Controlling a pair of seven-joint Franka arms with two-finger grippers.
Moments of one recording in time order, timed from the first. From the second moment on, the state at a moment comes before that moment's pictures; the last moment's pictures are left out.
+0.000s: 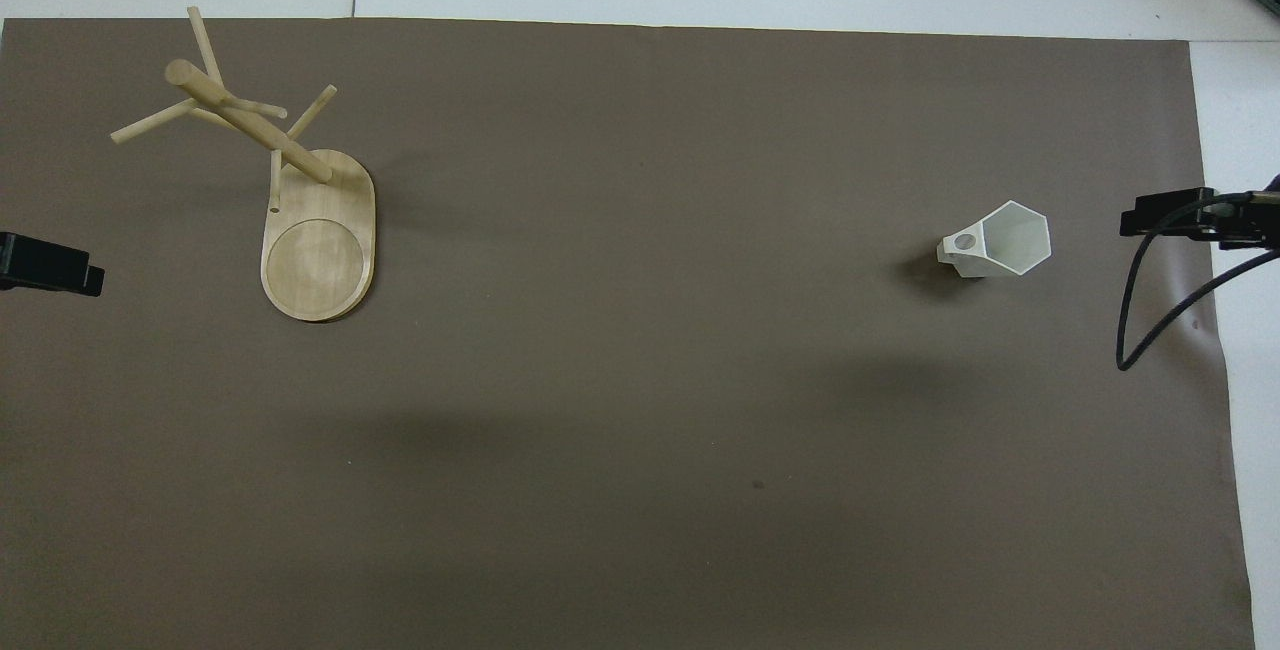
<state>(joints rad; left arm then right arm) -0.05 -0.07 0.06 -1.63 -0.02 1.56 0.12 0.01 0.00 -0.15 -1.82 0.05 1.98 -0.03</state>
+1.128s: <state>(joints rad) -0.05 -0.07 0.06 -1.63 -0.02 1.56 0.12 0.04 0.22 -0.14 -1.93 0.05 2.32 -0.08</state>
